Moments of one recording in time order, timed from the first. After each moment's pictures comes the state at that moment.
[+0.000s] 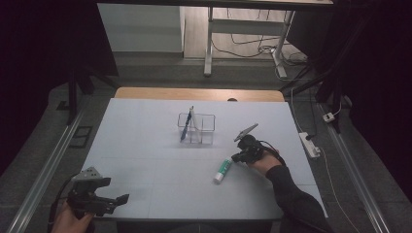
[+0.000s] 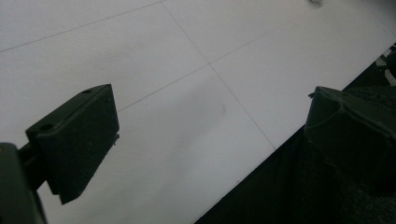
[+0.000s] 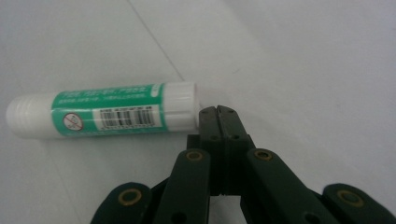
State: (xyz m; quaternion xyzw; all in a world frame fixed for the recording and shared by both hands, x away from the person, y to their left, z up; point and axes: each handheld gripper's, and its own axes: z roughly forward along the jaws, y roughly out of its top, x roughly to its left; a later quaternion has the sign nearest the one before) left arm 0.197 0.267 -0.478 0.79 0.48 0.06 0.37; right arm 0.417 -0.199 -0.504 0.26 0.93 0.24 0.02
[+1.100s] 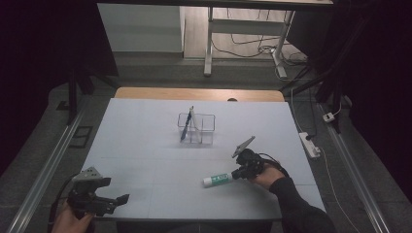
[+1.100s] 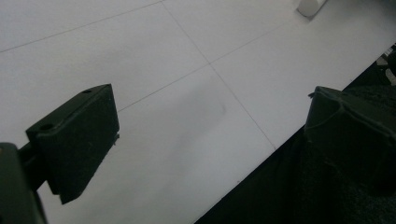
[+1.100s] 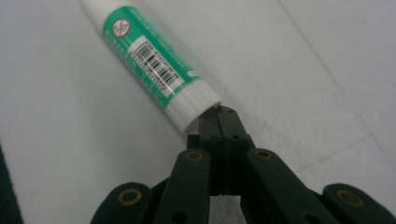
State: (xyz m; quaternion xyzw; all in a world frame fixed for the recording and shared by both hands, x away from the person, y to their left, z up) left arm 0.197 0.266 -0.478 0.80 0.48 0.06 0.37; right arm 0.368 -0.195 -0.502 0.21 0.95 0.21 -0.03
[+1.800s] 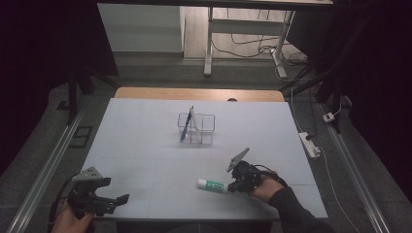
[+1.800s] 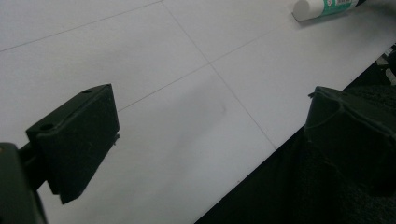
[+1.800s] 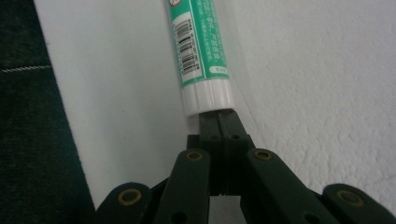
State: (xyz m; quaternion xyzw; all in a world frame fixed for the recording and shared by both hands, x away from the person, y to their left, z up) left arm 0.198 0.266 -0.478 0.80 0.48 0.06 0.37; right arm 0.330 -0.182 -0.500 0.17 0.96 0.20 -0.04
